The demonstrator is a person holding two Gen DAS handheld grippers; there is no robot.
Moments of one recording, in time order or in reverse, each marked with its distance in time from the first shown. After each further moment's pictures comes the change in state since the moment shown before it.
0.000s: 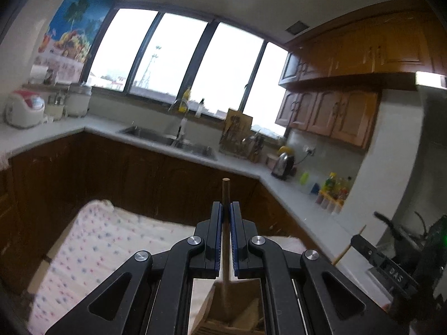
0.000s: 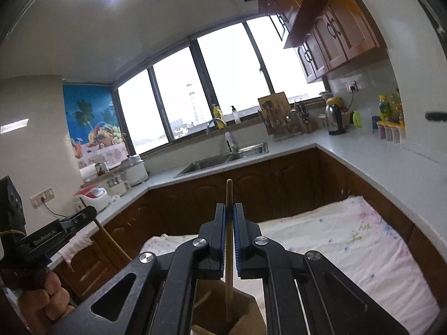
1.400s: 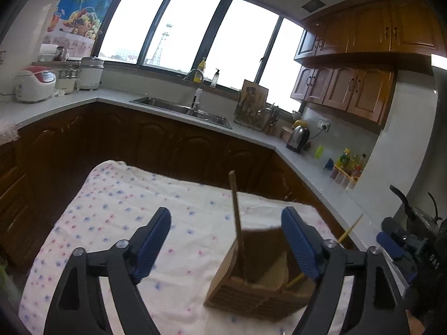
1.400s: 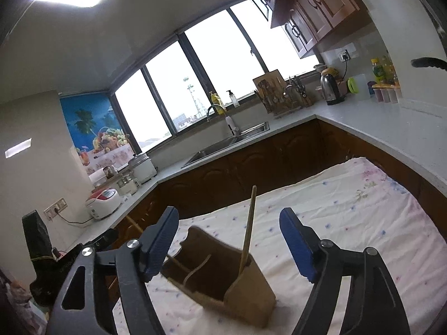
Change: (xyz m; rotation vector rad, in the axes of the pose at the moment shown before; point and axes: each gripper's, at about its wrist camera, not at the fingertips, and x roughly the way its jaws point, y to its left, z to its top) left arm 0.003 0.012 -0.021 -0.025 0.114 0.069; right arm -0.028 -0.028 -0.026 0.129 0.073 0.059
